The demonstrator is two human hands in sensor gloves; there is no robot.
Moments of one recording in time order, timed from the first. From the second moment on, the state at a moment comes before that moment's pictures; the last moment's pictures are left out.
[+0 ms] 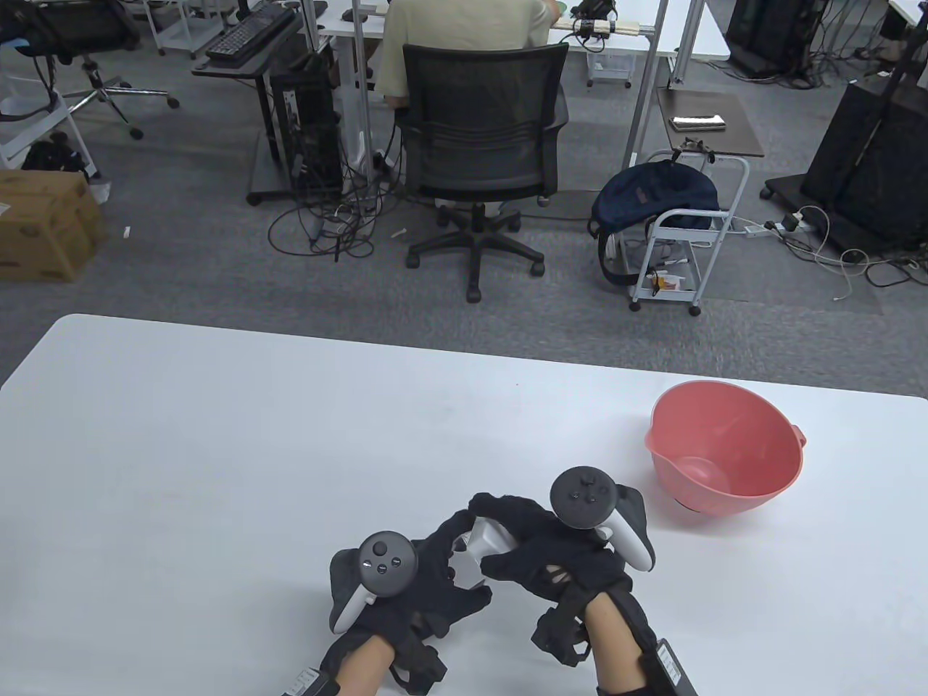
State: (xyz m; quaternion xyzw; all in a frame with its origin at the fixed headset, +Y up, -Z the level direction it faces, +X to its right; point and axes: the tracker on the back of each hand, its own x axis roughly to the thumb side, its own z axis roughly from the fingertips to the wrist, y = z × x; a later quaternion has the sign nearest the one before) left_hand -0.114 -0.770 -0.351 -0.05 -0.13 0.38 0.91; right_hand 0.113 -0.676 -0.368 0.12 0.19 0.89 0.40
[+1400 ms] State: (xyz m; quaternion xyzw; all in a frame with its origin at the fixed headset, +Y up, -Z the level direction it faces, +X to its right) left_hand -0.104 -0.772 -0.351 -0.06 -0.15 0.35 0.92; right_hand 0.121 -0.687 -0.369 0.05 0.27 0.90 0.35
